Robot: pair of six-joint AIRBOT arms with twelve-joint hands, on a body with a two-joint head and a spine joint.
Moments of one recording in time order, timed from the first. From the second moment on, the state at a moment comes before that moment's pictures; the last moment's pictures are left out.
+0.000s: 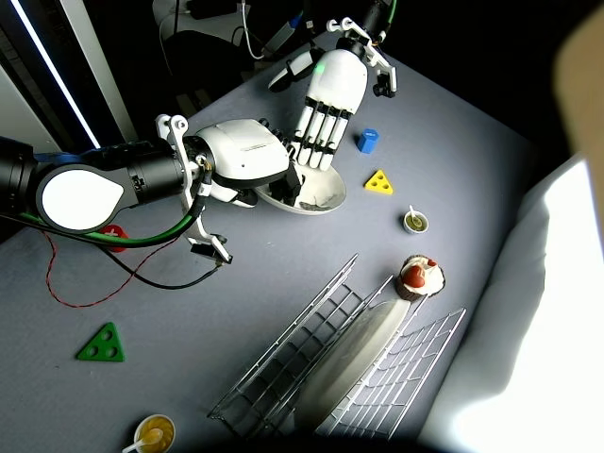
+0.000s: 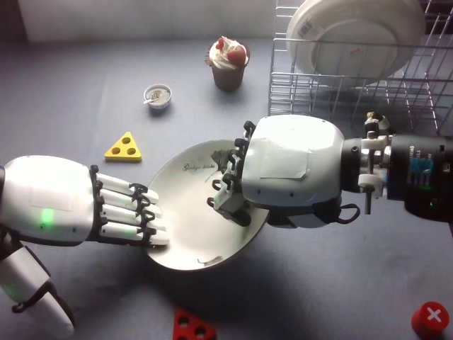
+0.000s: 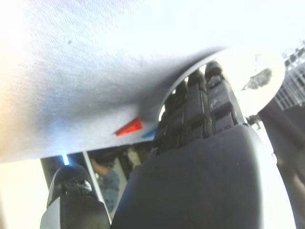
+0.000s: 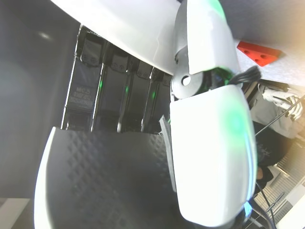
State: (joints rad) left arm 0.66 -1.05 1.49 1.49 -0.94 0.00; right arm -0.46 -1.28 1.23 -0.75 0.55 -0.60
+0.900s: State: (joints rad) left arm 0.50 -1.04 1.59 1.25 -0.86 0.00; right arm -0.29 -1.10 1.12 -0.64 0.49 -0.37
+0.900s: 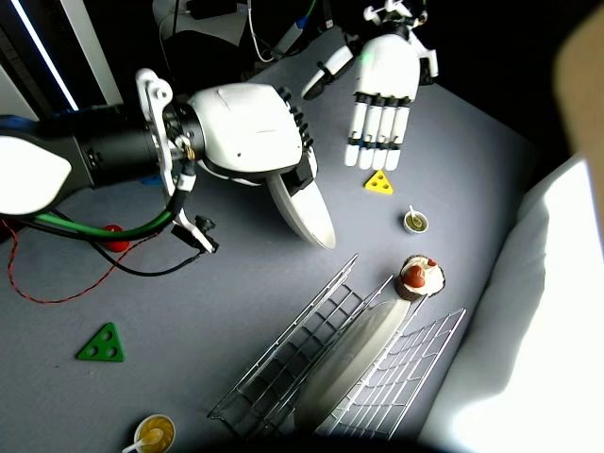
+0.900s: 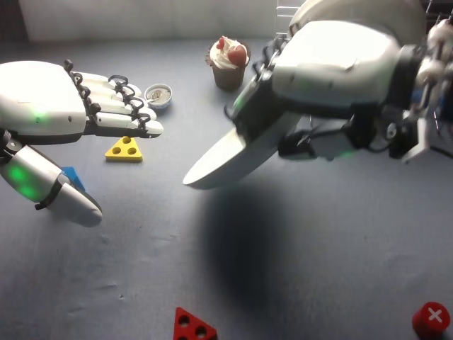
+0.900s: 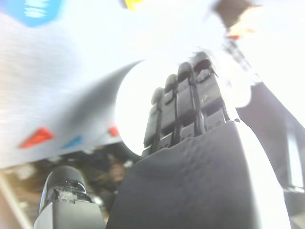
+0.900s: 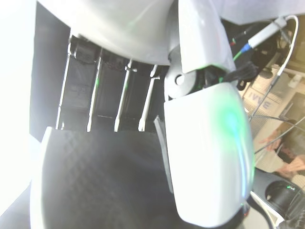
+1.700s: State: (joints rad) left arm 0.50 -1.04 1.59 1.27 -0.84 0.00; right arm -0.10 -1.00 1.12 -0.77 0.37 0.10
